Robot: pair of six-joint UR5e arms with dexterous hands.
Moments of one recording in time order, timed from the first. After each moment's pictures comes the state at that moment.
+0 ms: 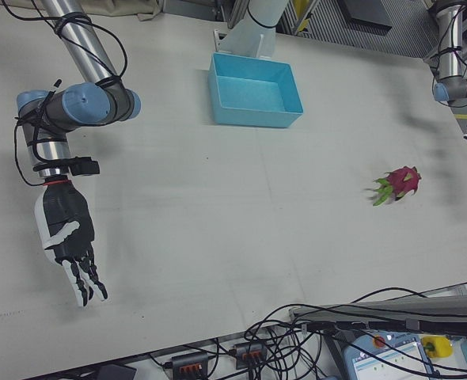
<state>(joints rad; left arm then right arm) -1.30 -1.35 -1.42 -0.70 1.44 0.83 1.00 -1.20 1.29 -3.33 -1.37 0.52</state>
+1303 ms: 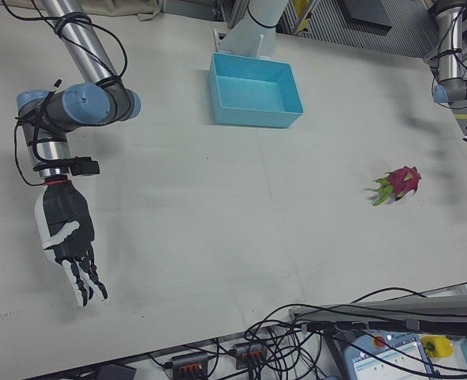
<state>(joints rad) -1.29 -1.37 -1.39 -0.72 1.44 0.83 1.00 -1.20 1.29 -3.33 -1.37 0.52</state>
